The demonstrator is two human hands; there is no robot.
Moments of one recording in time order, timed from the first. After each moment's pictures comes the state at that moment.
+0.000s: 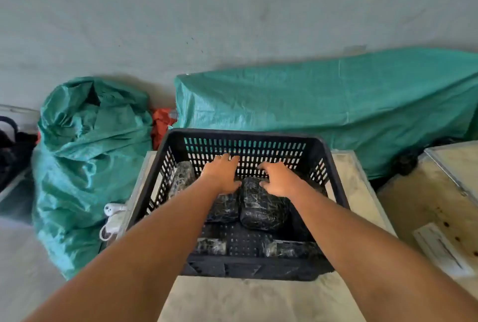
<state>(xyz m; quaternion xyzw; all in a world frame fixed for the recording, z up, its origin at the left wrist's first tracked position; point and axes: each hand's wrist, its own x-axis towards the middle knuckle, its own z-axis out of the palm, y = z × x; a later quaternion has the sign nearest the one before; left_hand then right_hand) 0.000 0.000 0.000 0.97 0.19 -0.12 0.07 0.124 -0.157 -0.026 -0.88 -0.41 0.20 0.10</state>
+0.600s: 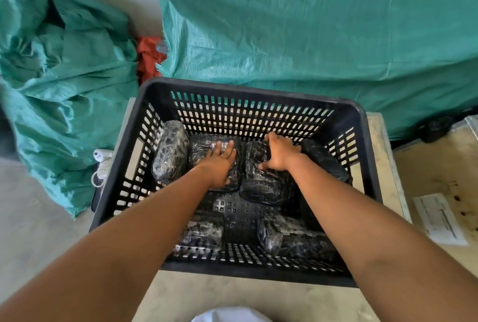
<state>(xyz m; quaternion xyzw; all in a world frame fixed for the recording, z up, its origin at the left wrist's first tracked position) 0.002 0.028 -0.147 0.94 0.12 -0.30 0.13 0.170 -0.119 -0.113 -0.88 -0.34 0.33 -0.02</state>
